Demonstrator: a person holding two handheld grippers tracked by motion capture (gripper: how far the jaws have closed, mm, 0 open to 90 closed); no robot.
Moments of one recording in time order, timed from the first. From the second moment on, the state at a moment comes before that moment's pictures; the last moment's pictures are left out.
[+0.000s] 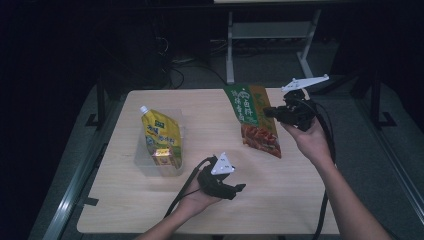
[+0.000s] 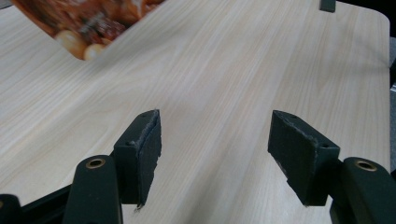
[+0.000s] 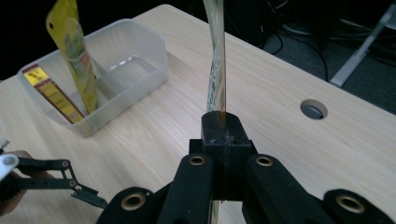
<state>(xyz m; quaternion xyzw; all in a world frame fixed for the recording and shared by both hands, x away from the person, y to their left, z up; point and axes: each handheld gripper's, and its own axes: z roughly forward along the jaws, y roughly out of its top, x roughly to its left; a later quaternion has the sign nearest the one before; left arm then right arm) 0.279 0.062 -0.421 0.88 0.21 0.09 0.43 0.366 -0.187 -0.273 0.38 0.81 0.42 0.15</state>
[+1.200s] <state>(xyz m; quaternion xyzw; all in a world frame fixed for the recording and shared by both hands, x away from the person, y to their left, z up) 0.272 0.087 -0.432 0.87 0.21 0.08 0.43 0.417 -0.065 -0.231 0.29 0.83 0.46 0.14</state>
